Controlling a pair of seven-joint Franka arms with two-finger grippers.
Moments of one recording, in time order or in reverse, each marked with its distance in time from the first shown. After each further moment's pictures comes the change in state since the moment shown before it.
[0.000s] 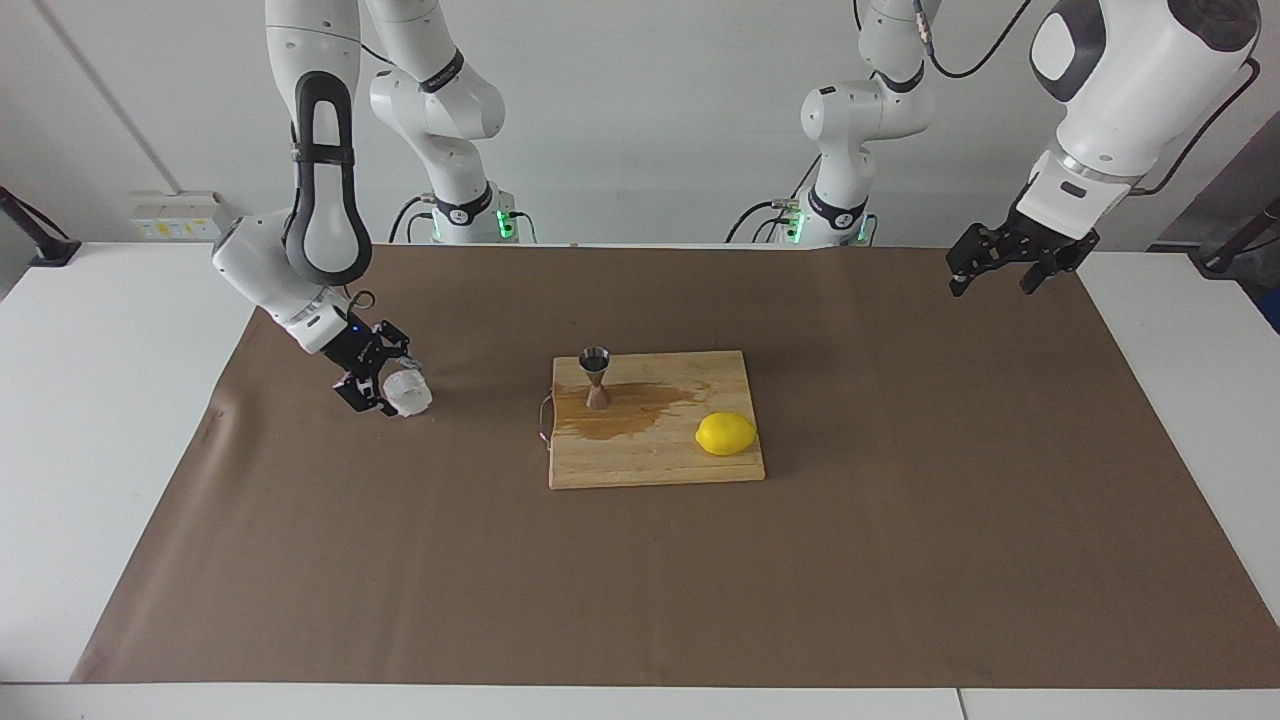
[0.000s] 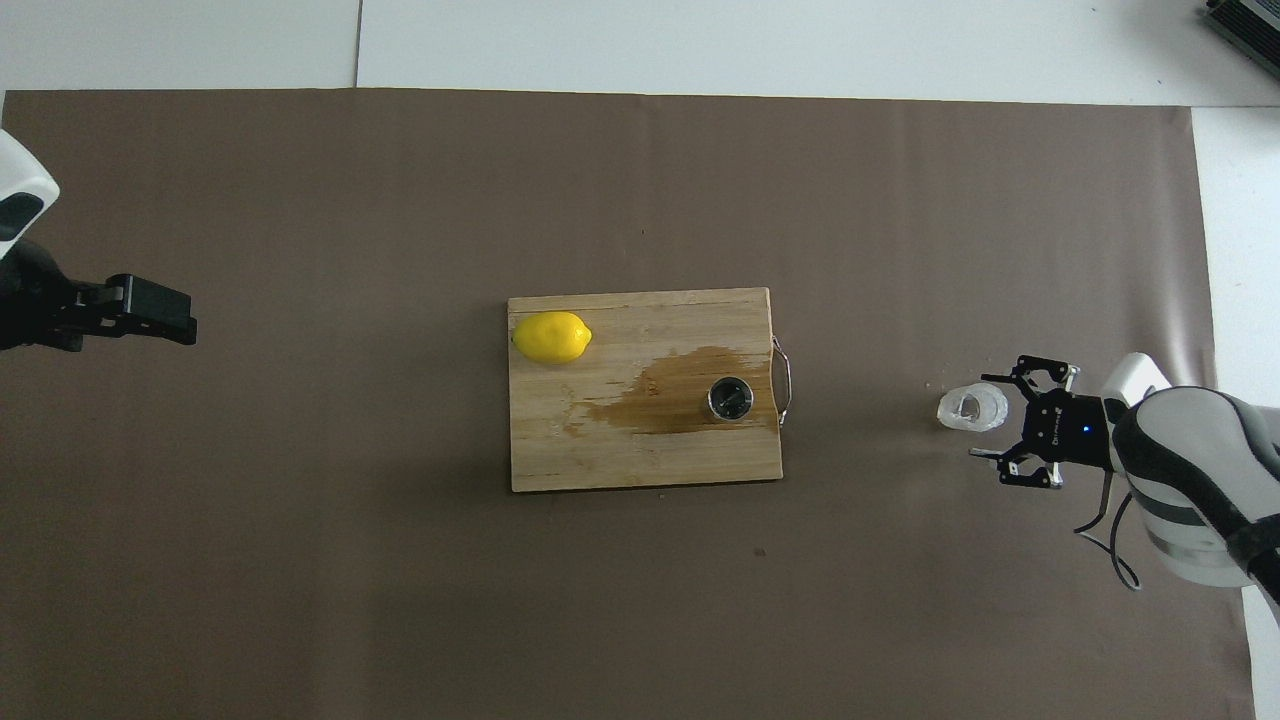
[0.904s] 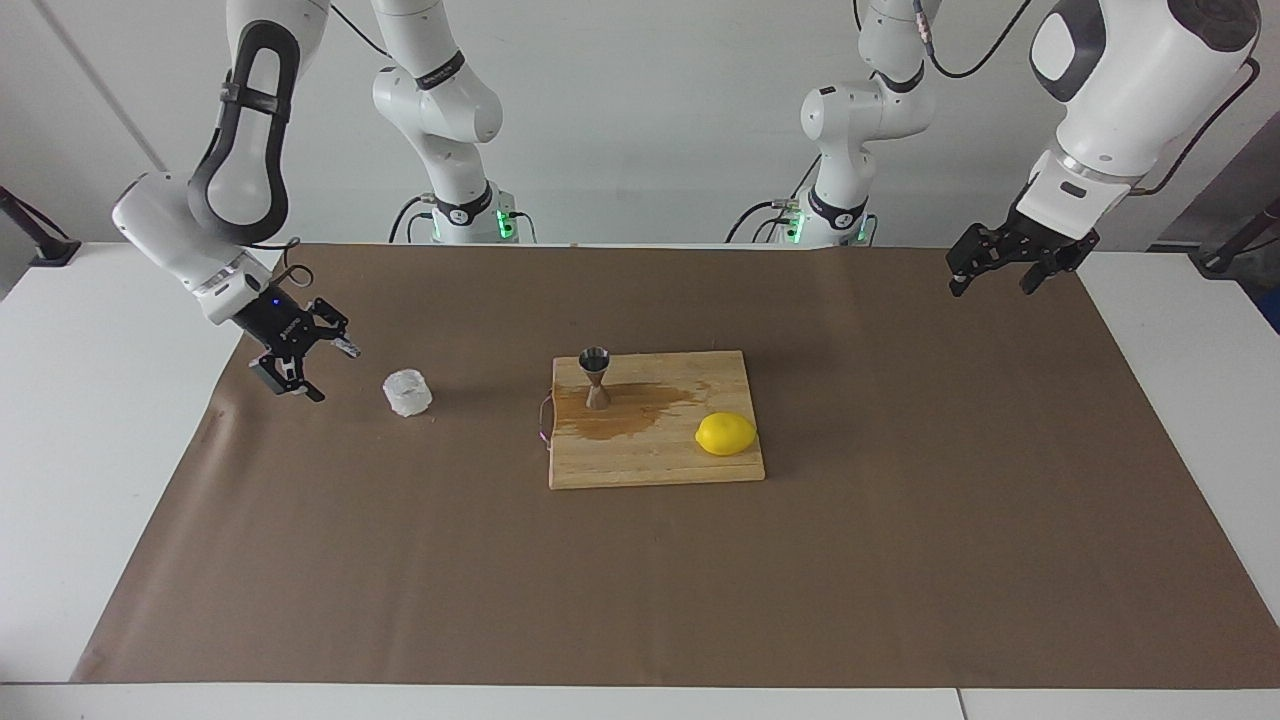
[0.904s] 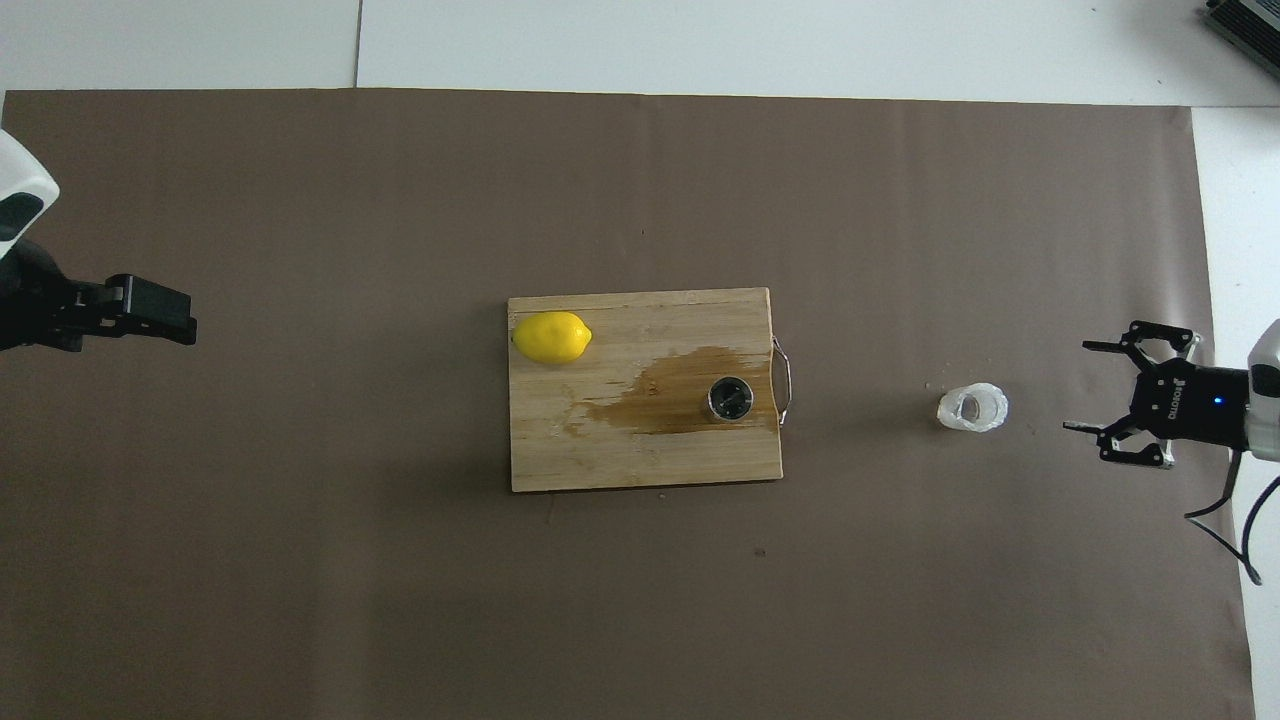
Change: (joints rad) left arm 0.000 0.000 0.000 0.000 0.000 0.000 0.000; right arm -0.141 -0.071 -0.010 0.187 -0.189 -0.221 0.208
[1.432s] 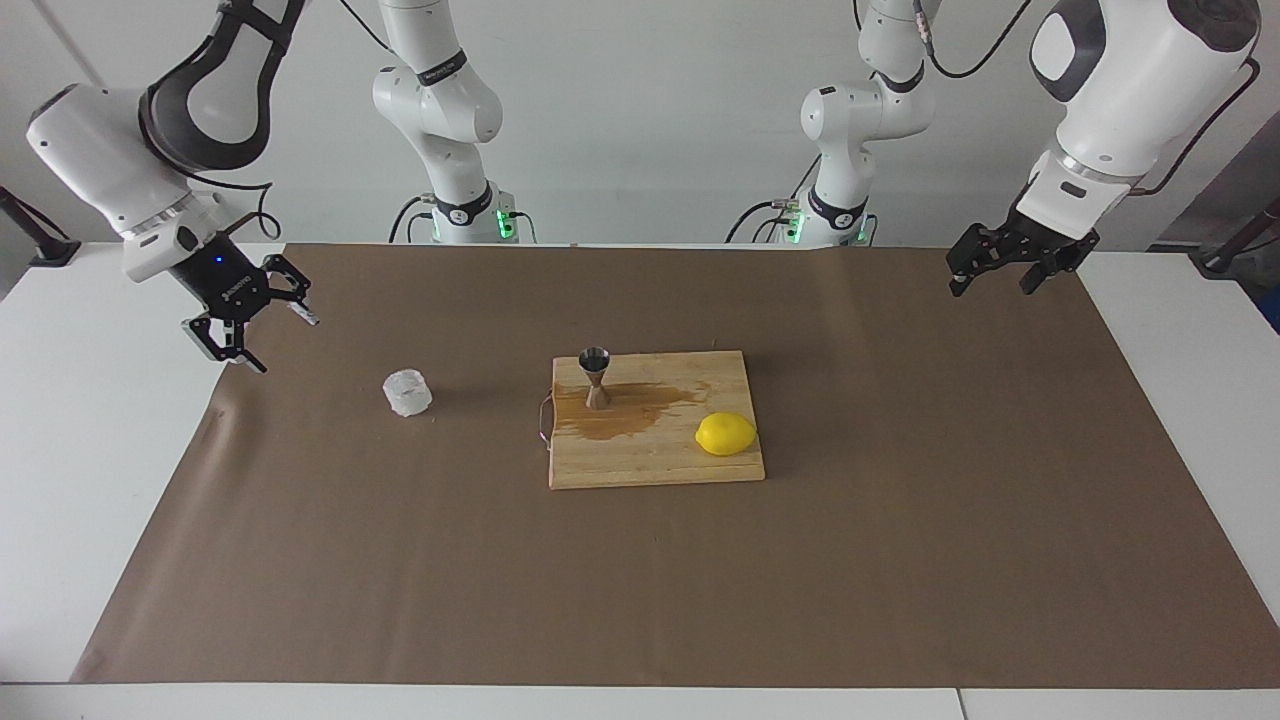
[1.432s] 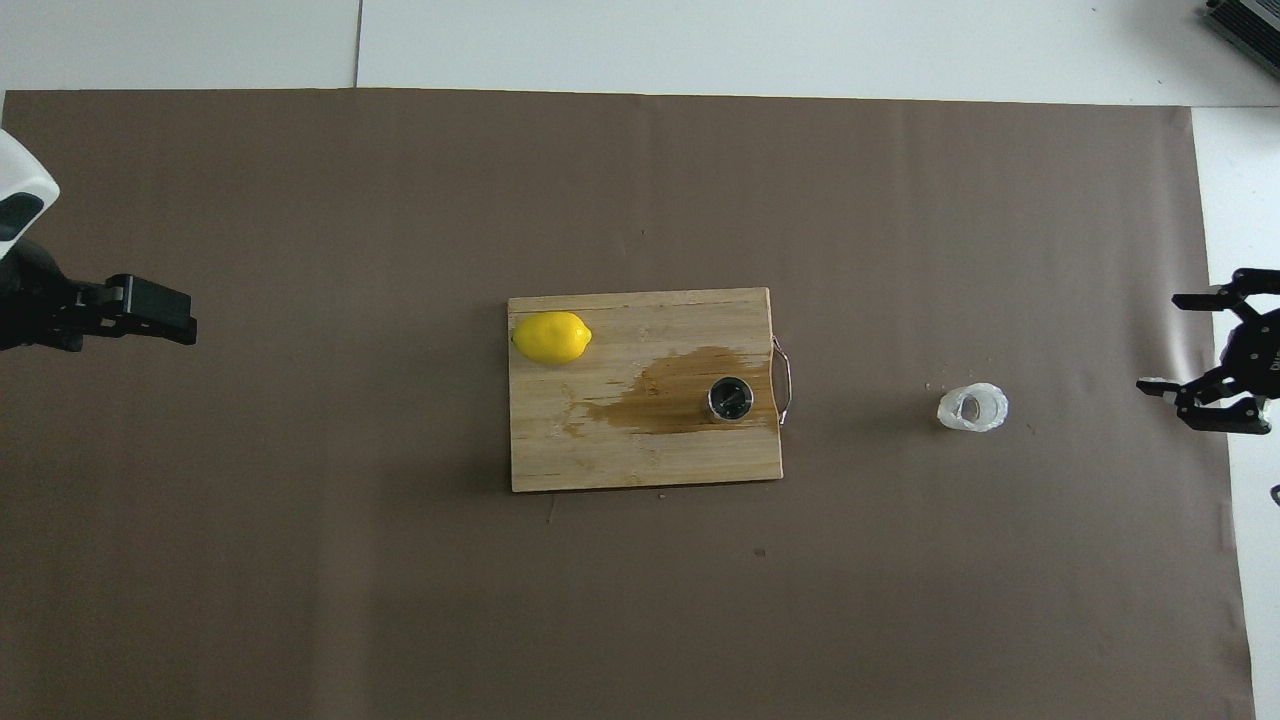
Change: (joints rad) left arm 0.000 0.000 0.000 0.000 0.000 0.000 0.000; right arm 0.011 -0.083 0.024 0.189 -0.177 -0.147 0.529
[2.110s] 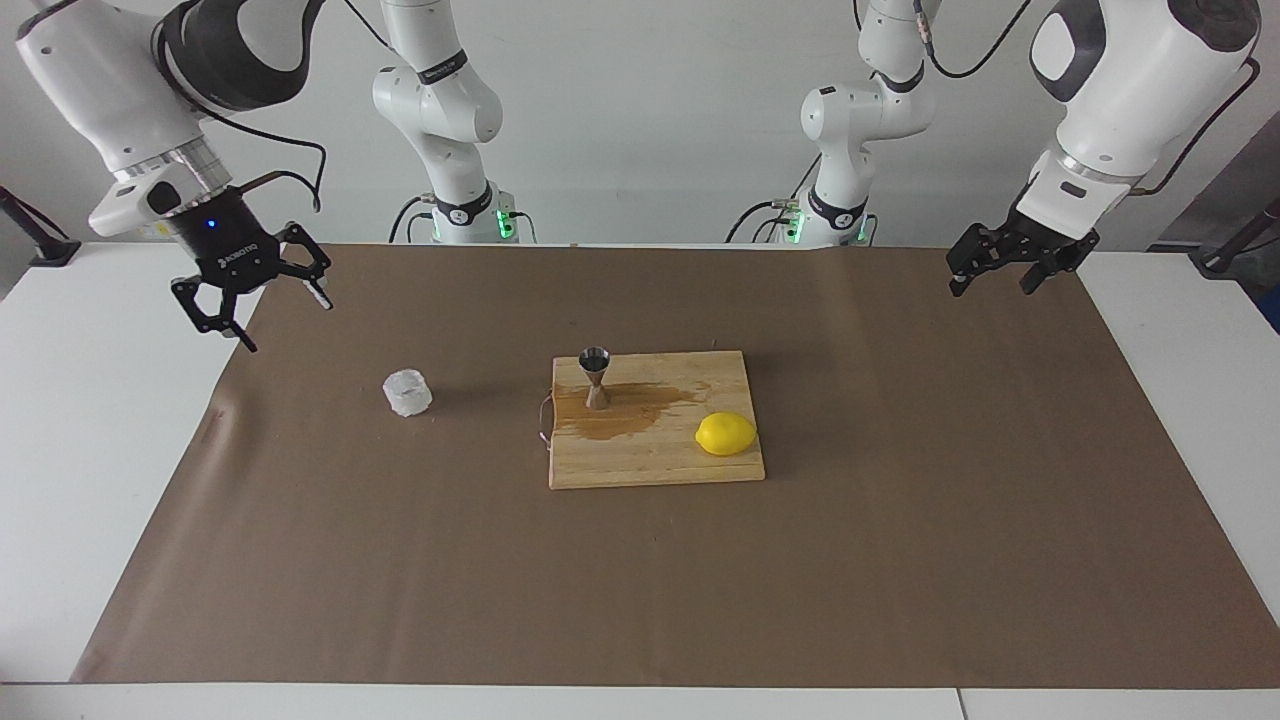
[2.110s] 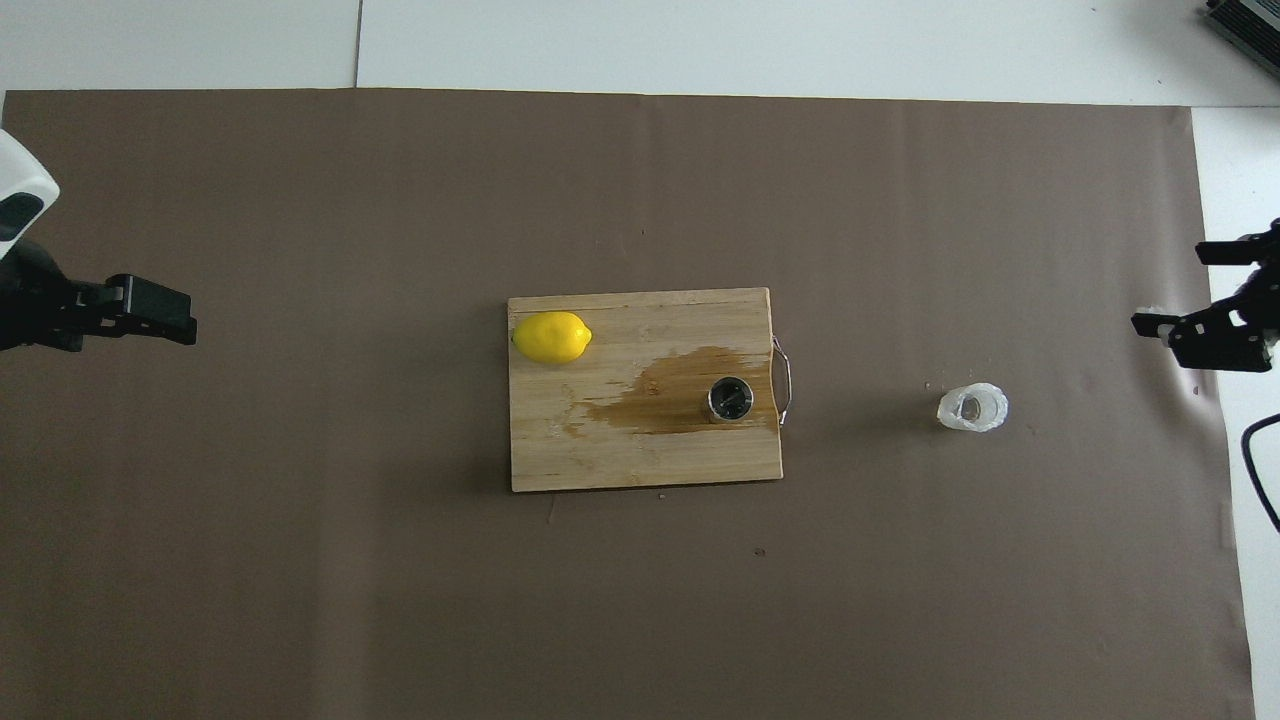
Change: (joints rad) left arm 0.000 0.000 0.000 0.000 0.000 0.000 0.000; right arm 0.002 -0.014 0.162 0.167 -0.073 0.045 0.624
